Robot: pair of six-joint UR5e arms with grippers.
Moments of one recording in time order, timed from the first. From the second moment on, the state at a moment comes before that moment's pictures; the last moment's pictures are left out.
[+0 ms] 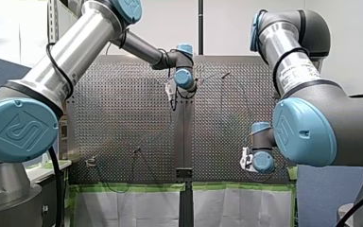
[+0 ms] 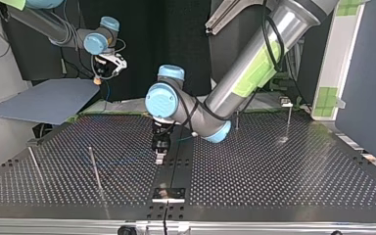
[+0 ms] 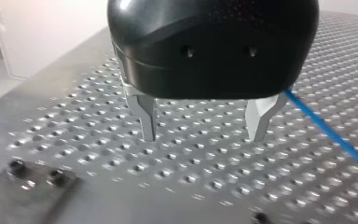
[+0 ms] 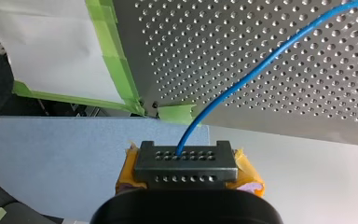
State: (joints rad) left arm -0.60 -2.19 -1.12 -2.98 -1.95 -1.78; right arm 1.84 -0.75 1.93 -0.87 1.89 1.66
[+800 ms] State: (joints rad) left arm -0.59 -2.19 -1.18 -2.99 -1.98 -1.78; right arm 1.81 -0.60 2.04 -1.05 1.98 1.68
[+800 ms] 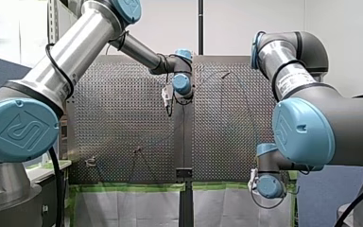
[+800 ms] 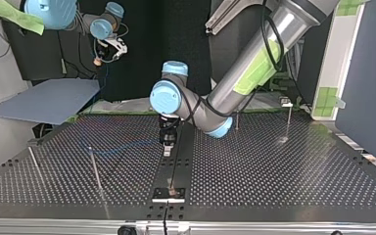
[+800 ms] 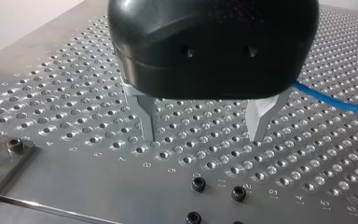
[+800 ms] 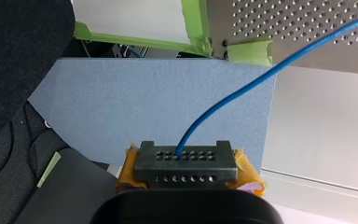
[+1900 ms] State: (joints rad) left arm -0.59 -2.19 -1.18 -3.00 -2.01 -1.78; right arm 1.76 -0.56 2.06 -1.31 1.94 1.68
